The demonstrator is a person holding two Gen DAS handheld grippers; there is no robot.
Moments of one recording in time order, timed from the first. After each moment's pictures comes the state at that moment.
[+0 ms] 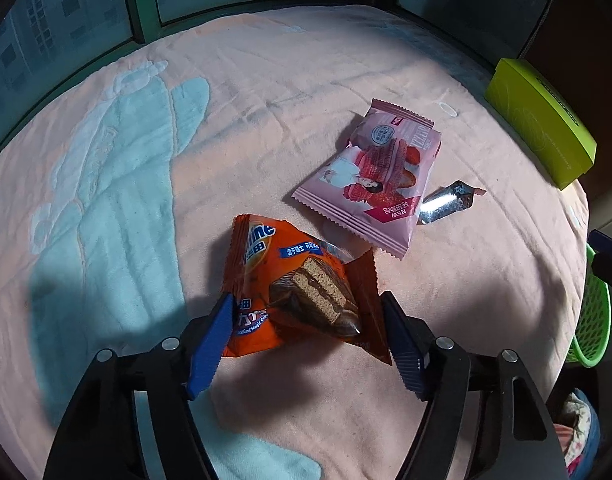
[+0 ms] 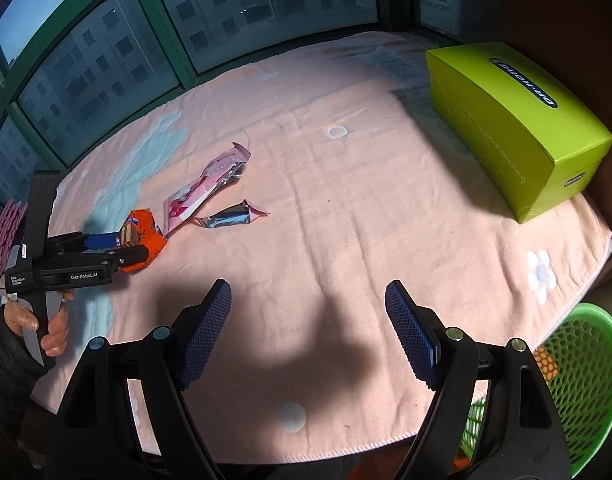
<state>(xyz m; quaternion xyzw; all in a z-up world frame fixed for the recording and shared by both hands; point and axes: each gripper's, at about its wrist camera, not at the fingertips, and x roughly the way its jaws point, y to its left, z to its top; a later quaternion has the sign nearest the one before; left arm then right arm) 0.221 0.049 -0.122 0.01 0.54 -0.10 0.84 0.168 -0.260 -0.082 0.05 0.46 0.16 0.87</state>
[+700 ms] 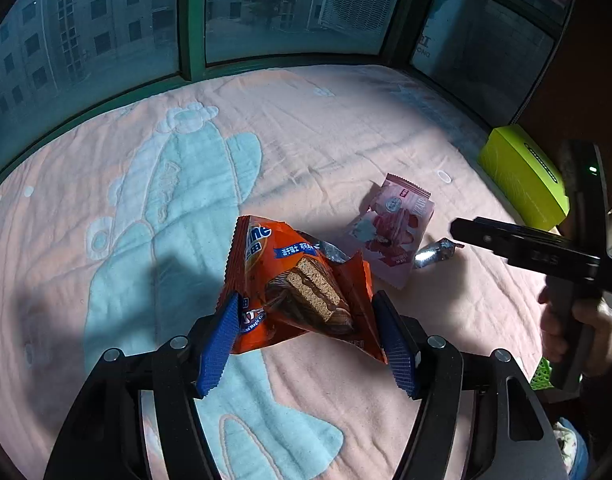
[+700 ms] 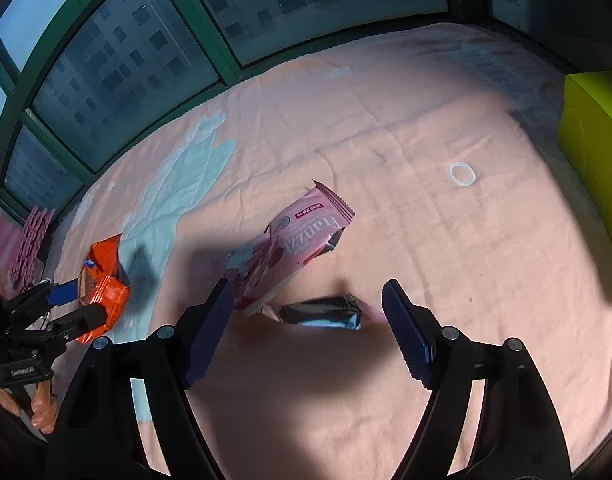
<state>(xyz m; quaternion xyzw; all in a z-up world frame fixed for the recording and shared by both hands) 0.196 0.098 -0.060 -0.03 0.47 -0.08 0.88 0.266 -0.165 -0.098 0.07 0.47 0.23 0.85</state>
